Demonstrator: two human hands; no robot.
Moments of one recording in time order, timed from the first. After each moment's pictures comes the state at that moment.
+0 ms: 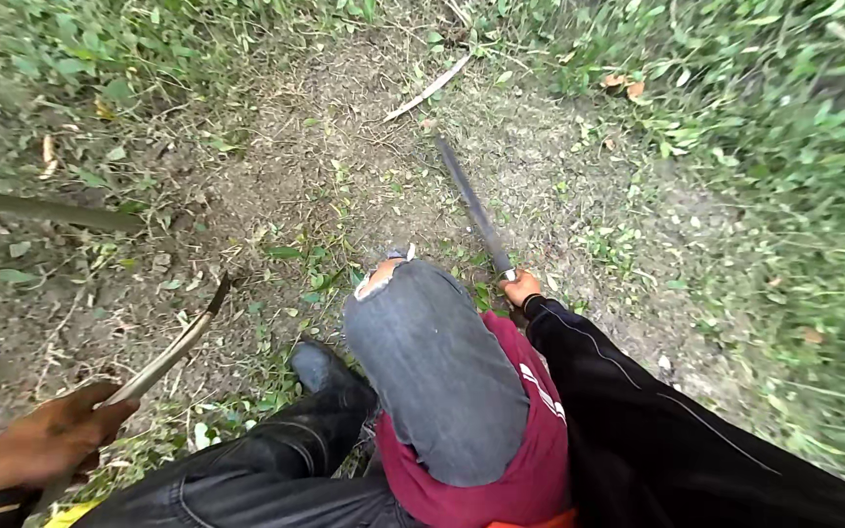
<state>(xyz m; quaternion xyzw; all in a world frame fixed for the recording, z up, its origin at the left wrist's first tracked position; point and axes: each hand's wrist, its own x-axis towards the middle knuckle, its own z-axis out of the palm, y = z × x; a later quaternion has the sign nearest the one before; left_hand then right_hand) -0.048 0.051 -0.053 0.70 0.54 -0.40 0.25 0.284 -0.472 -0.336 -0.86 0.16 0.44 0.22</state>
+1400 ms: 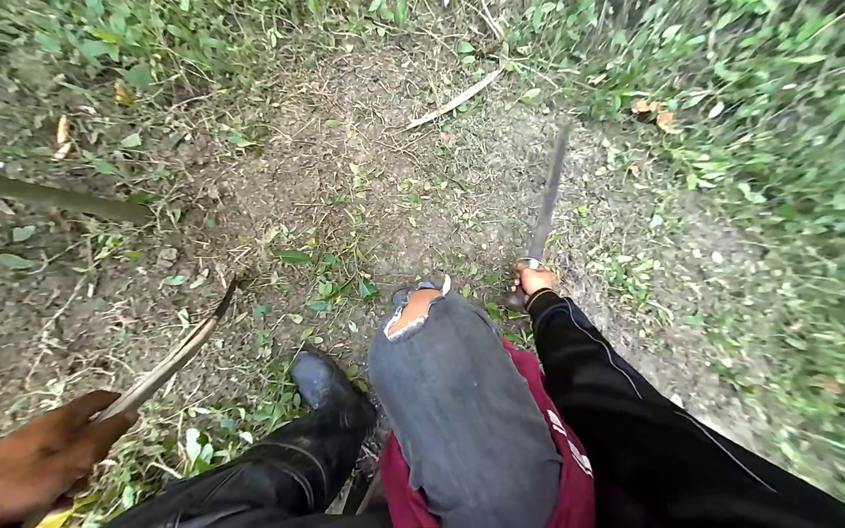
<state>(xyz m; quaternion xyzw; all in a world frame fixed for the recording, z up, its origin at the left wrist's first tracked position) -0.049 0.061 -0.054 0.70 0.52 -0.42 0.26 0.336 -0.409 -0.340 -0.75 0.36 0.28 0.47</state>
